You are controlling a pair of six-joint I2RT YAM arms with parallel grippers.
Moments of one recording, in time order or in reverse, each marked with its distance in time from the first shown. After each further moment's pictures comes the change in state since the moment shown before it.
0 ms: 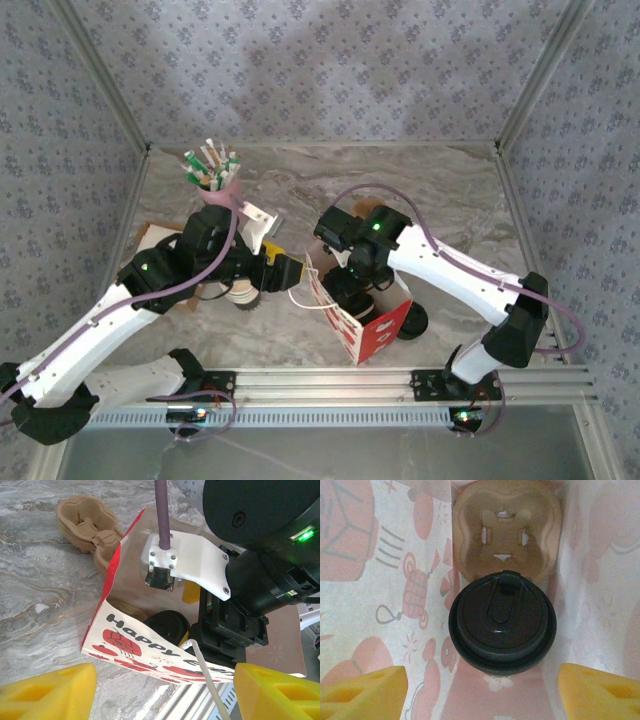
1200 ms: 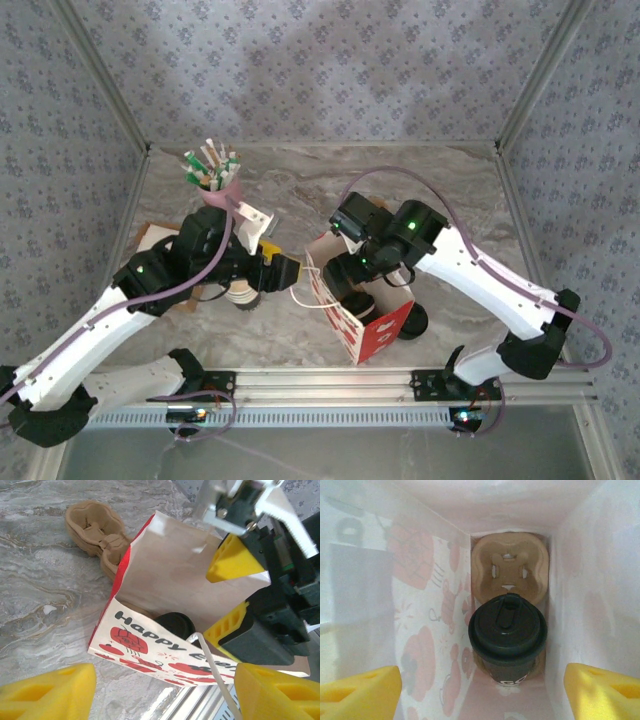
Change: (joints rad) left arm 0.000 -0.020 0.000 -0.008 -0.028 0.000; right arm 0.000 -0.113 0.100 0.007 0.038 0.050
